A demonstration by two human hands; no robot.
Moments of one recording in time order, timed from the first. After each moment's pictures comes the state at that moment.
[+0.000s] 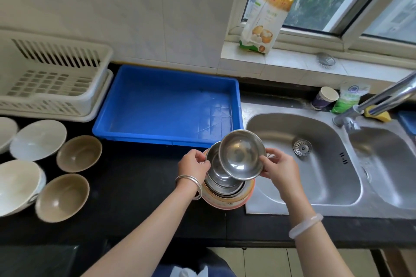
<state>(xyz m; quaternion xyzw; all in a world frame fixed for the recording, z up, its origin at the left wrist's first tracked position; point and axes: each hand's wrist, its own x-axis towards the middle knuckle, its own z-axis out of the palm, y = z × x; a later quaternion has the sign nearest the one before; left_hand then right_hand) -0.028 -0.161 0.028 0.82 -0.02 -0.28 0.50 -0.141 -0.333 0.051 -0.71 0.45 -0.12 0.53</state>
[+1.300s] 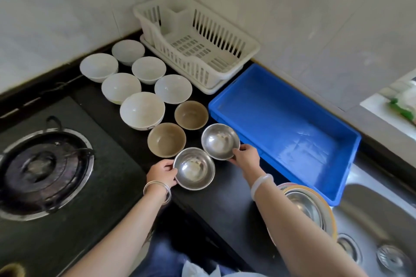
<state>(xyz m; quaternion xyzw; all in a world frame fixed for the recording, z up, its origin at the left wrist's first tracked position) -0.030 0.070 -0.047 0.67 0.40 -0.12 0.61 0.054 -0.136 -0.041 -0.73 0.33 0.16 0.58</state>
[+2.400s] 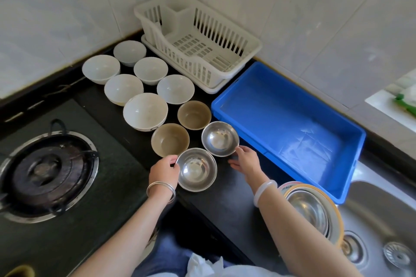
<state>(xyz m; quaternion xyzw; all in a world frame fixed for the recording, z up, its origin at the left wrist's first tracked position) -0.030 0.075 -0.029 0.84 0.30 -0.10 0.44 0.042 -0.132 -0.046 -0.72 0.31 0.20 0.58</state>
